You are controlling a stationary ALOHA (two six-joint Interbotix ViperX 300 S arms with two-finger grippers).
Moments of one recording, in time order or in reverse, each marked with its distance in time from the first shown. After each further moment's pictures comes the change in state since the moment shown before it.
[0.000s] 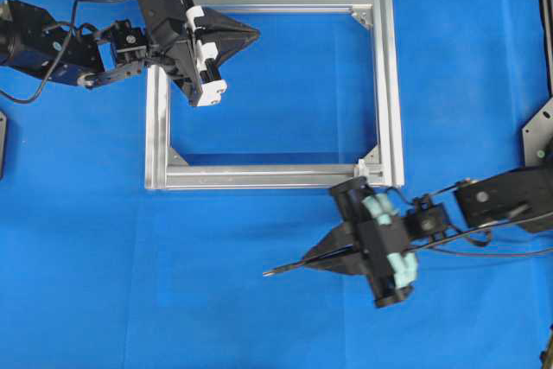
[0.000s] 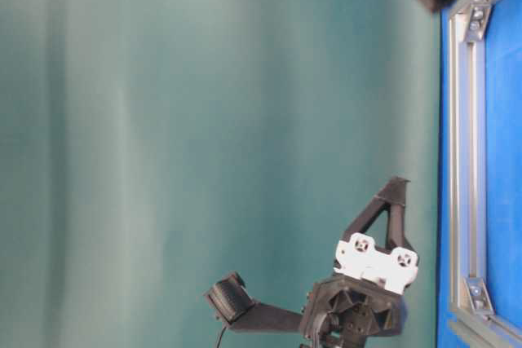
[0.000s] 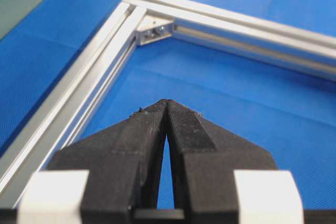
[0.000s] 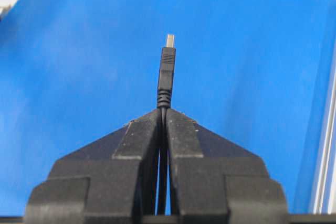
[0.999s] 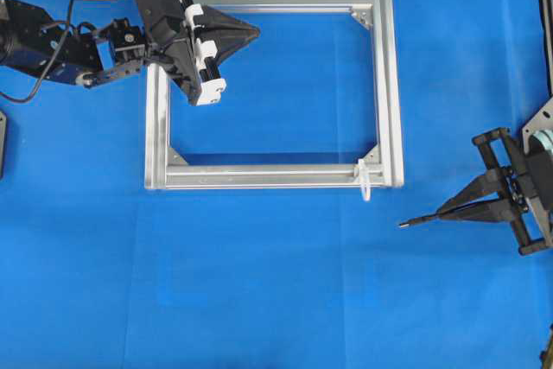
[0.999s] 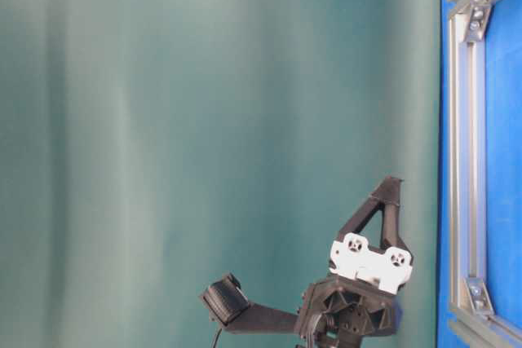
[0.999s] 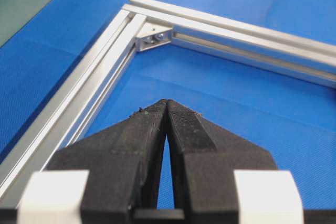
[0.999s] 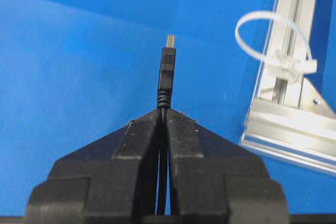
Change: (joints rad) left arm -0.002 -0.006 0.000 0.002 0.000 -0.003; right arm 0.018 -0.695 0.541 0.061 0.166 0.002
